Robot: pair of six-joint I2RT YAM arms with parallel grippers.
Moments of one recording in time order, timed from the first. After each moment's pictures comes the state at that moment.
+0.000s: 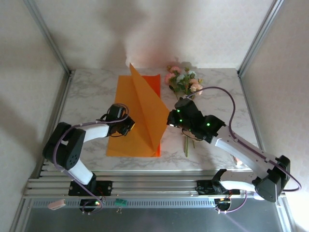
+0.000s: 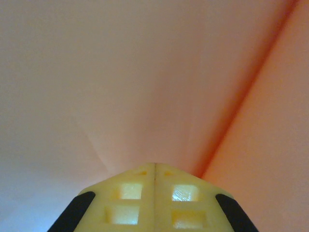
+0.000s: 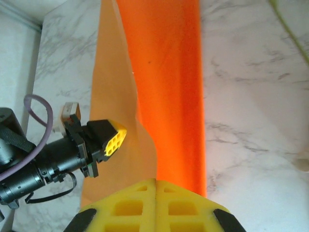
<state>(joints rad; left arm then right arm) -0.35 1.64 0.73 0.01 0.23 -1.32 0.82 1.18 1.10 -0.64 0.16 0.89</state>
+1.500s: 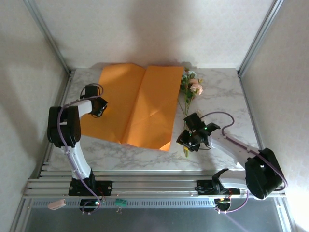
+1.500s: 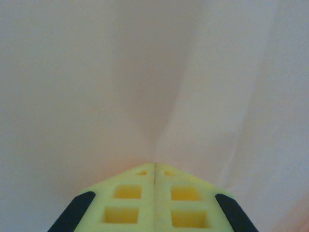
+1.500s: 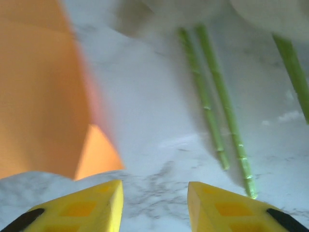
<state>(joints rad) 0.06 1.93 1.18 -0.26 0.07 -0.94 0.59 1.24 0.77 -0.71 -0.19 1.03</state>
